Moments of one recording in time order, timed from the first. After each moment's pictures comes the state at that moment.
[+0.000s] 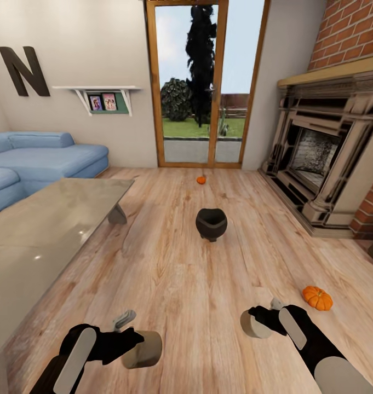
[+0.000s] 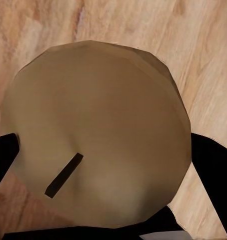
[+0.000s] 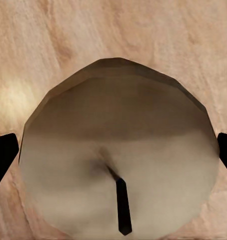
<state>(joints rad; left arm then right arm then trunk) -0.27 0.03 0.00 -1.23 0.80 1.02 0.27 -0.57 -0.14 0.03 -0.66 -0.61 0.61 -0.16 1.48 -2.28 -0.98</state>
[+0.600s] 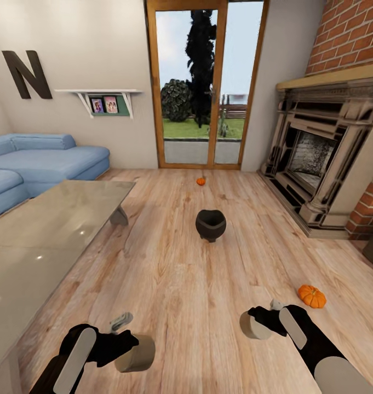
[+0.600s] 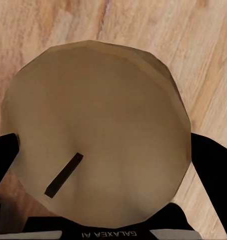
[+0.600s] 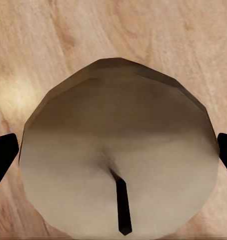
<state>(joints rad) -0.27 0.04 0.00 -1.23 0.80 1.02 0.36 -0.57 -0.14 0.02 -0.66 -0.62 0.63 -0.16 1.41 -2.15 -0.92</state>
